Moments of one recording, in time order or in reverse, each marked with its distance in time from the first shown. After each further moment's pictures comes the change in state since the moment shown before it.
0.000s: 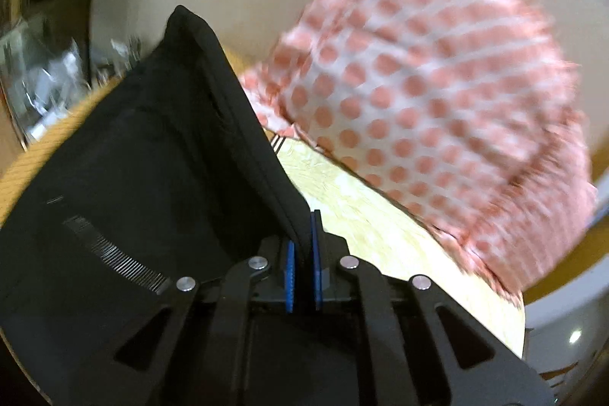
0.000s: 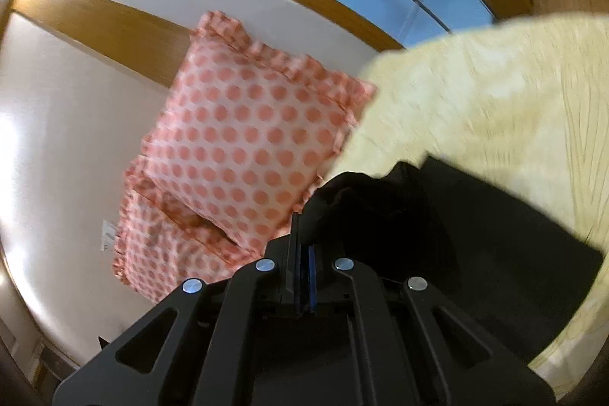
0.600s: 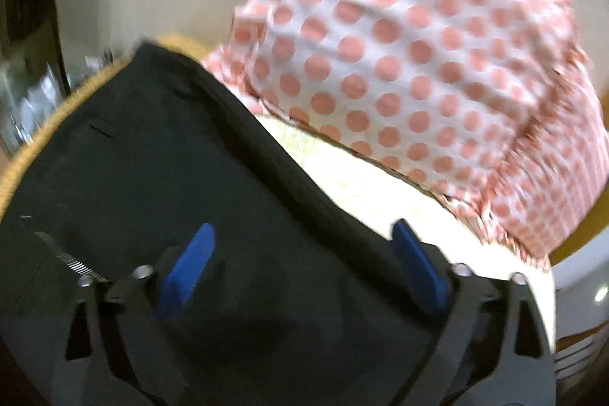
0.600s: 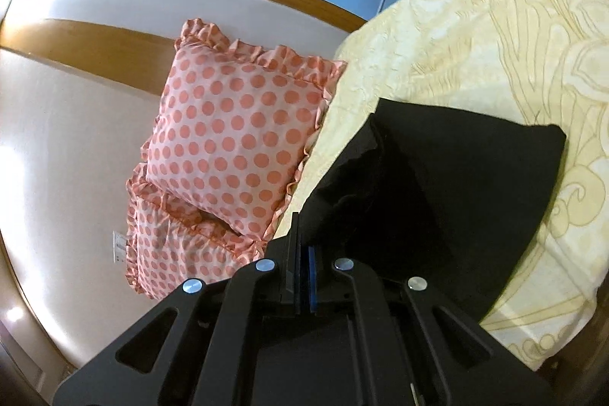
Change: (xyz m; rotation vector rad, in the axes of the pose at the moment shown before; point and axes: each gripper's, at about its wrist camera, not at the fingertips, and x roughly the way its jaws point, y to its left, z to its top) left arm 0.090 -0.043 0.009 0.104 0.131 0.053; right arm -0.012 -0.037 -0.045 0.169 0.044 -0.012
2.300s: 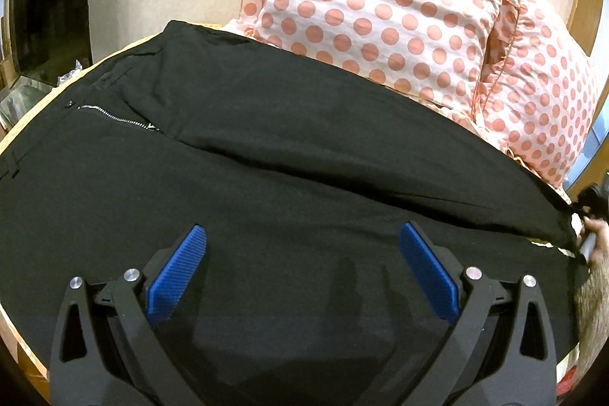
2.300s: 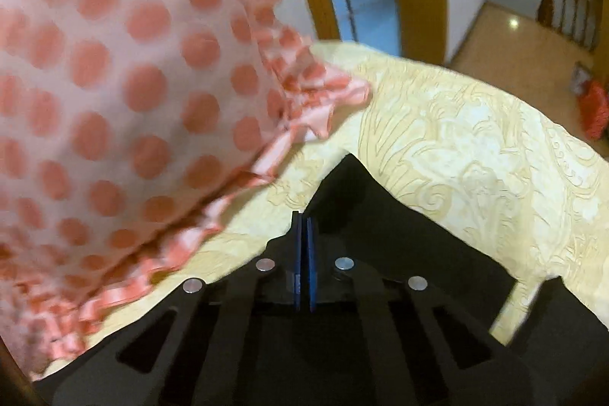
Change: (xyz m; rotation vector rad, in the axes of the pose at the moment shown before) left arm -0.051 0.005 -0.176 0.137 -0.152 0.063; right arm 0.265 0.097 0.075 -0.446 -0.035 -0.718
